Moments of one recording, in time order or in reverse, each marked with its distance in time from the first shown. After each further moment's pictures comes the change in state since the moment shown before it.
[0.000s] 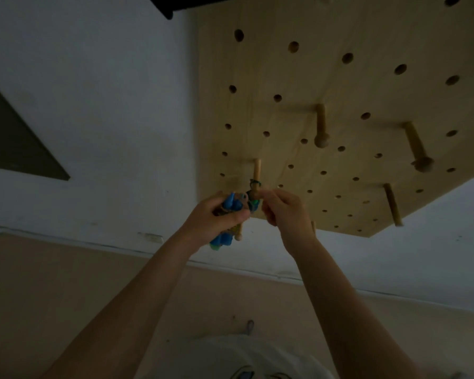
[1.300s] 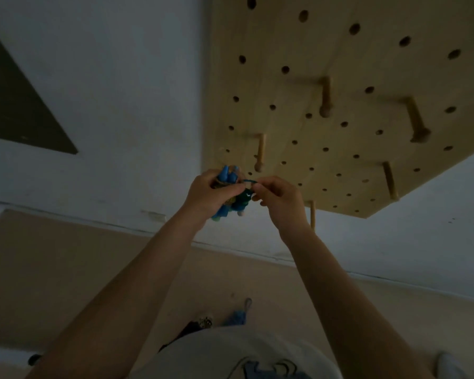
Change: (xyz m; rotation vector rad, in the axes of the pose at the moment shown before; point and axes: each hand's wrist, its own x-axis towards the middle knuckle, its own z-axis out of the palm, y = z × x) left_hand -0.026 0.004 0.005 -0.025 0.266 -0.072; right_hand -0.039 0.012 0.016 -0.068 0.020 -0.043
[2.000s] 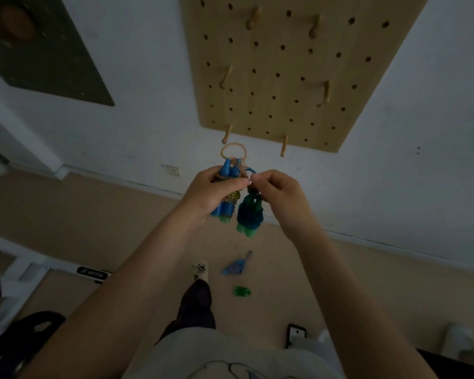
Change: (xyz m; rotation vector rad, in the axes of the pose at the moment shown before) left_hand -0.340 -0.032 0.155 -0.012 0.020 0.022; right_hand -0.302 0.057 -0.184 0.081 -0.226 -0.095
